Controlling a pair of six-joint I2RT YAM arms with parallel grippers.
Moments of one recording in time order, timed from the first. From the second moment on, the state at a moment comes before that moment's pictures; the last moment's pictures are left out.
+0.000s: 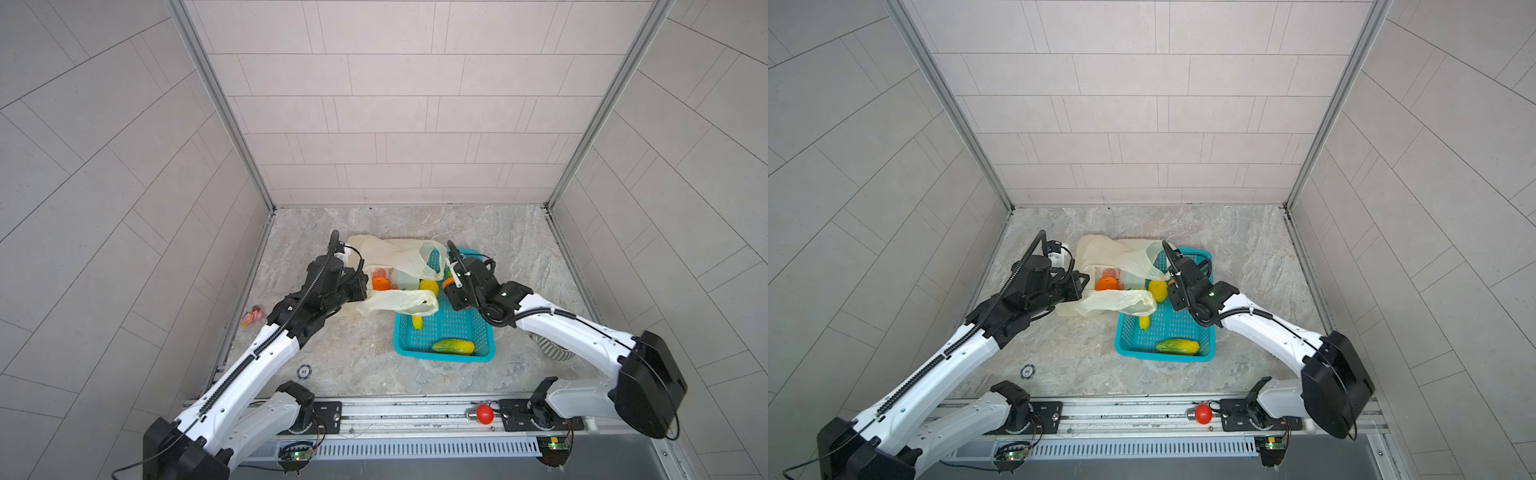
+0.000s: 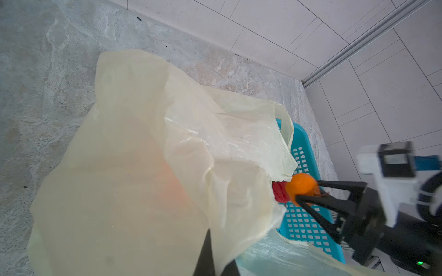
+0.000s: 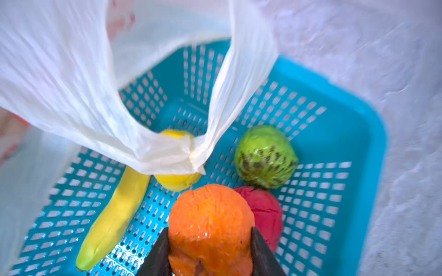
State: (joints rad) left arm -0.47 0.96 0.82 -0.43 0.08 -0.57; right arm 0.65 1.24 0.89 -0.42 0.27 0.20
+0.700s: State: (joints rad) left arm -0.47 0.93 0.80 -0.42 0.10 -0.57; right arm 0.82 1.51 1.10 -0.12 -0.19 0.21
